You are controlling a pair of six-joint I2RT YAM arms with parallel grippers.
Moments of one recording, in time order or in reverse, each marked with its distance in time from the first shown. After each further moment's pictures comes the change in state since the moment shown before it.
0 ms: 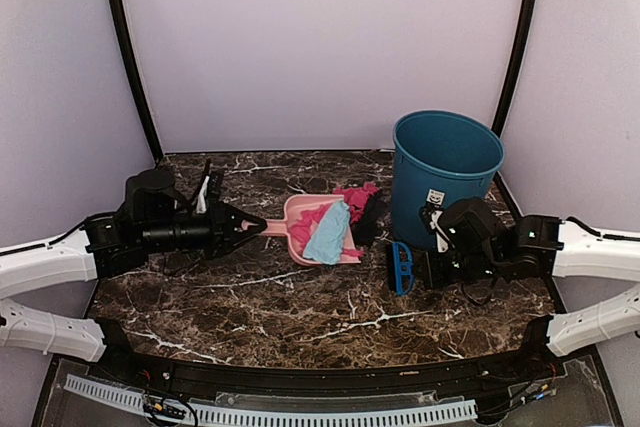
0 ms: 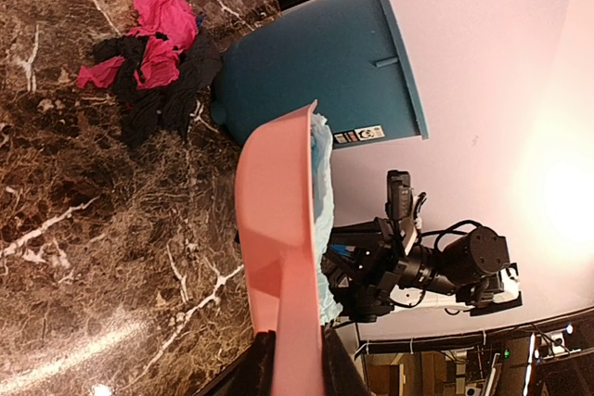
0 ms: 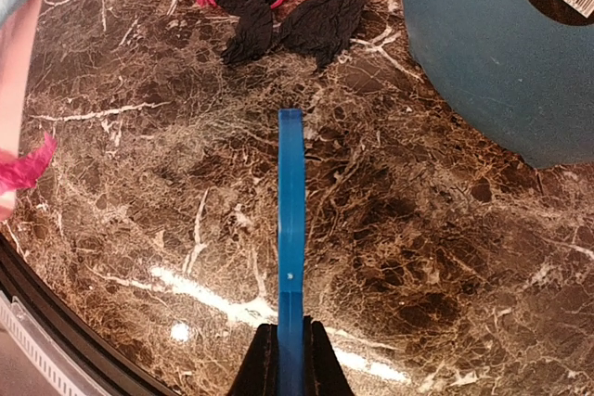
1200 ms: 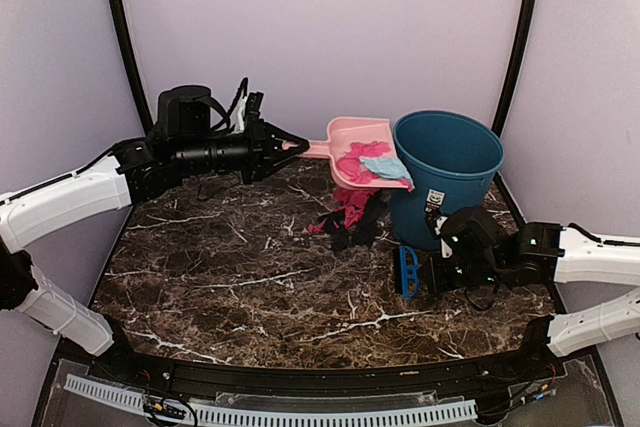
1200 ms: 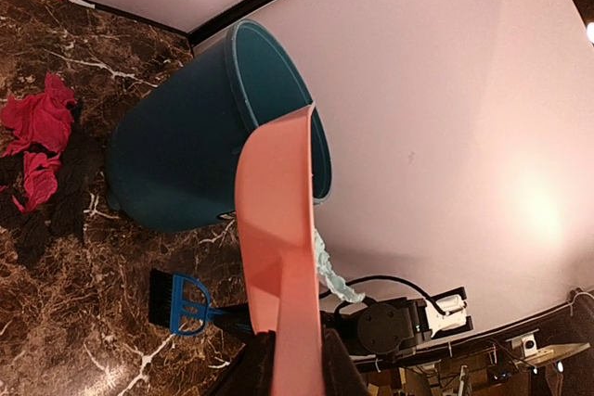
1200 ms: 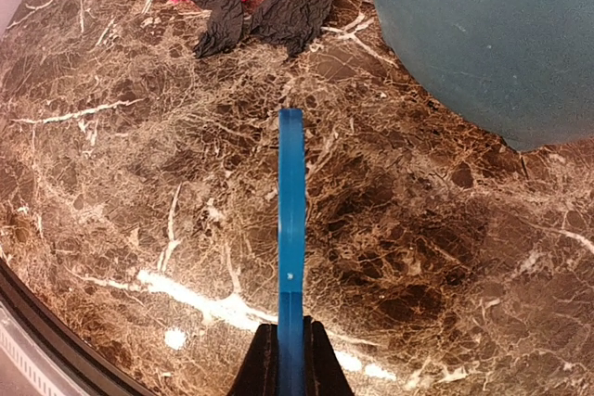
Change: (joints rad) left arm 0.021 0.371 0.579 -0.081 0.087 0.080; right arm -0.001 -0.032 -0.058 0.007 0.036 0.019
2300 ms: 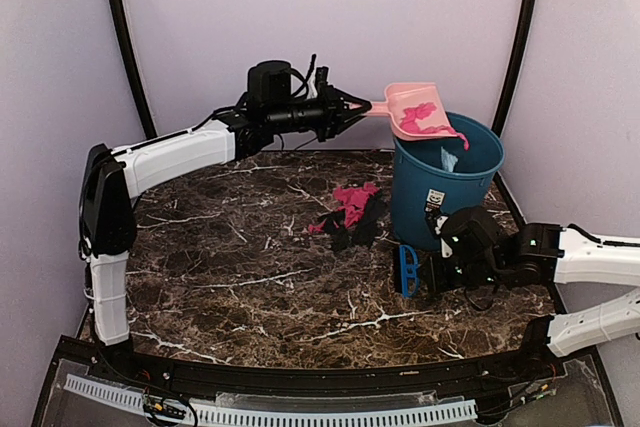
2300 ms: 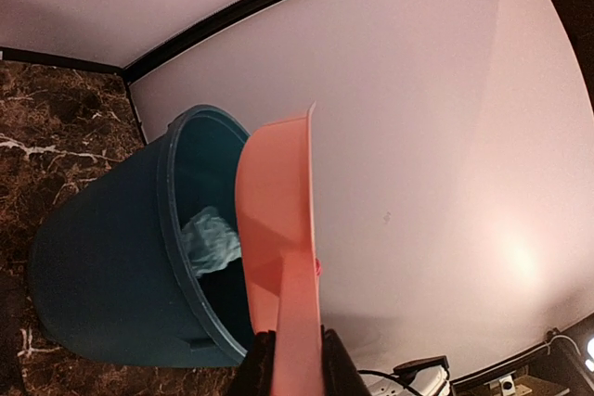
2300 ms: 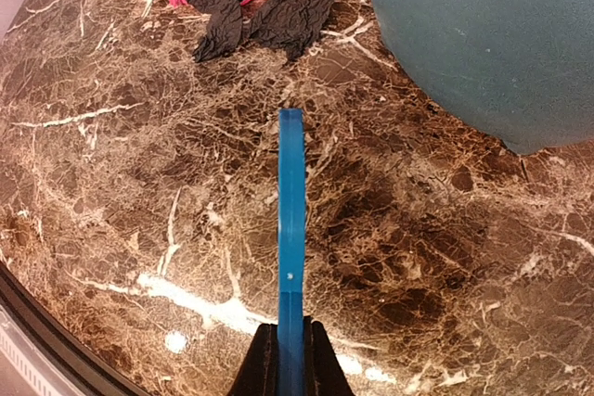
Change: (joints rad) left arm 0.037 0.642 0.633 0.175 0.124 -0.097; right arm -0.001 0.002 -0.007 0.016 0.005 0.000
